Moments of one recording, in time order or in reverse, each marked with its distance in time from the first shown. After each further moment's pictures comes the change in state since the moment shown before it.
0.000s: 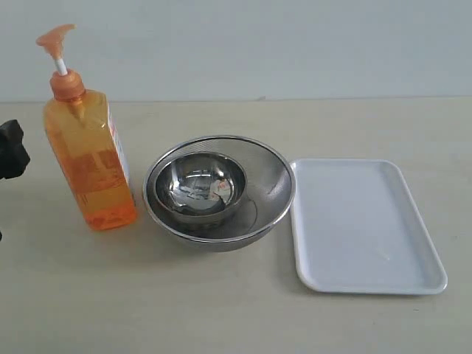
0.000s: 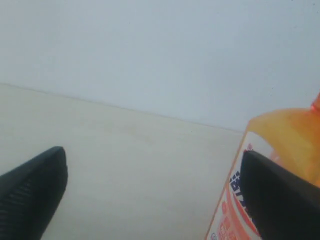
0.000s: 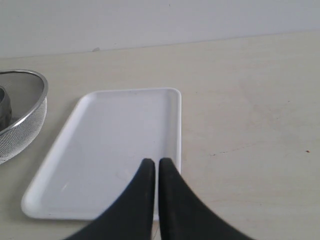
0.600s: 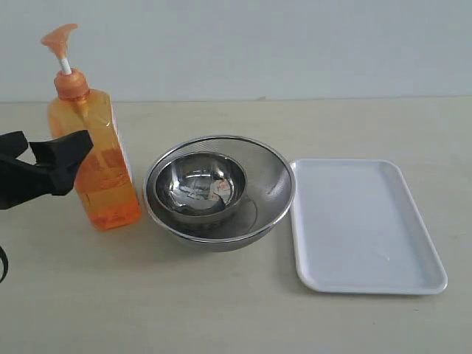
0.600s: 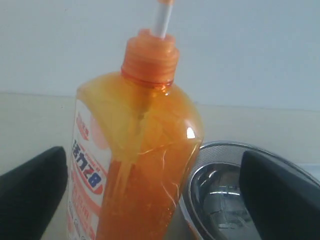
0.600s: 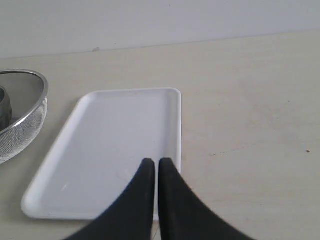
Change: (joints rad) left arm 0.000 -0.102 -0.002 0.536 0.180 -0.329; right arm 0.000 0.000 0.000 0.000 0.000 0.000
